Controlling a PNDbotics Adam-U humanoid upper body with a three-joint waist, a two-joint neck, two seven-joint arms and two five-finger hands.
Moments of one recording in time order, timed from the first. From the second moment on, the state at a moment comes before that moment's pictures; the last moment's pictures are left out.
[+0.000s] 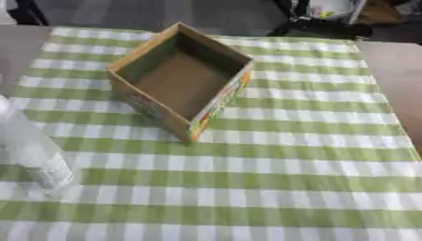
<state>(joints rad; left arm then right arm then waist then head) -0.05 0.53 0.42 -1.67 0.32 -0.32 -0.80 0.12 -0.24 -0.34 -1.98 -0.55 -0.18 0.58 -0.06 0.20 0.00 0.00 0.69</state>
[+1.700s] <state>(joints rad) -0.20 0.58 0.29 -1.53 0.22 -0.33 -0.79 0.12 -0.23 -0.33 -1.98 -0.55 -0.16 0.59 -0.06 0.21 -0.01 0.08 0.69</state>
